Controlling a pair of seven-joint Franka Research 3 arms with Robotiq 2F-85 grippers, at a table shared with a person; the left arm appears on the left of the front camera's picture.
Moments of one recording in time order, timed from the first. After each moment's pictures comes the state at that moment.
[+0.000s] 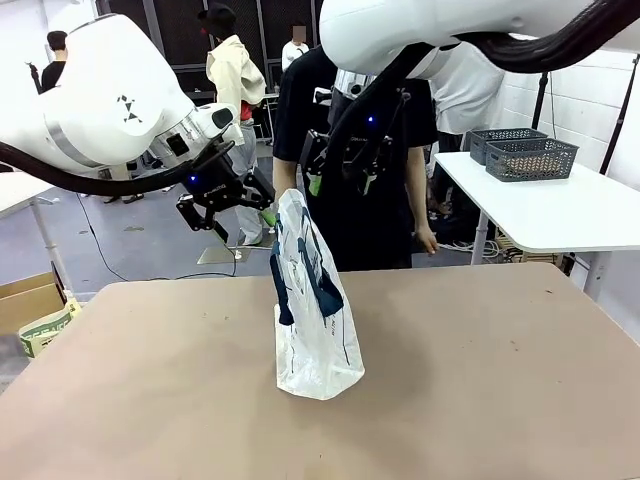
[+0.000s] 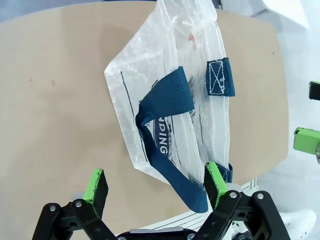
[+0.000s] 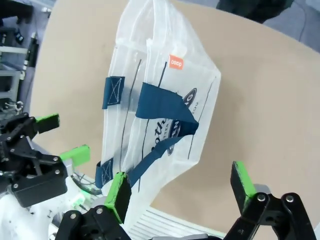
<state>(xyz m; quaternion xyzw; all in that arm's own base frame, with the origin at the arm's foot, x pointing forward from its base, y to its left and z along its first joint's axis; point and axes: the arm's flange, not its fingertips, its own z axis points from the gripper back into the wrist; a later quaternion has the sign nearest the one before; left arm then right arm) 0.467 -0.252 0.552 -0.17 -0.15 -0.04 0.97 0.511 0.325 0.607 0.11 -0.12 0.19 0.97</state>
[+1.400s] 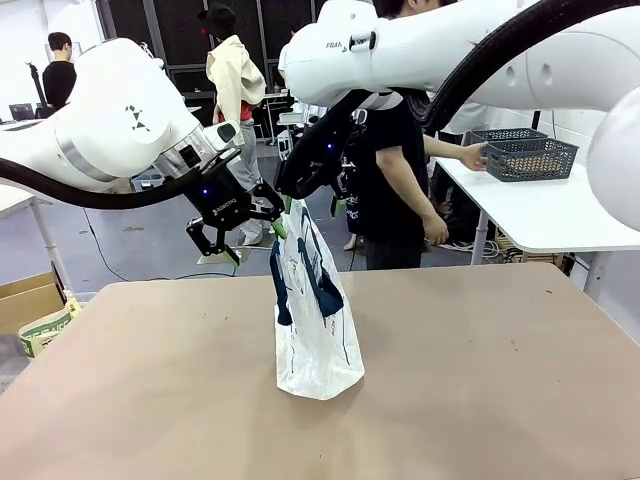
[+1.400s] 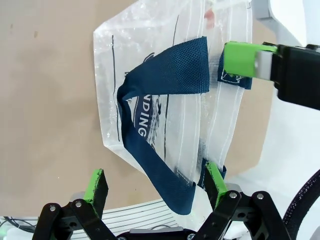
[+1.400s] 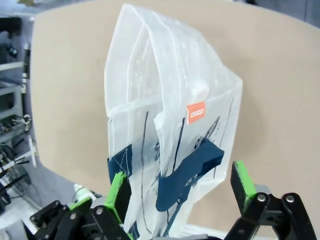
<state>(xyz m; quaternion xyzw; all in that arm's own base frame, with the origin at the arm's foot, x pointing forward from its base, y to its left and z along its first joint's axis) 0.461 -0.260 0.527 -0.22 -0.08 0.07 0.97 0.585 0.383 0.550 0.12 -0.05 0.12 0.98</state>
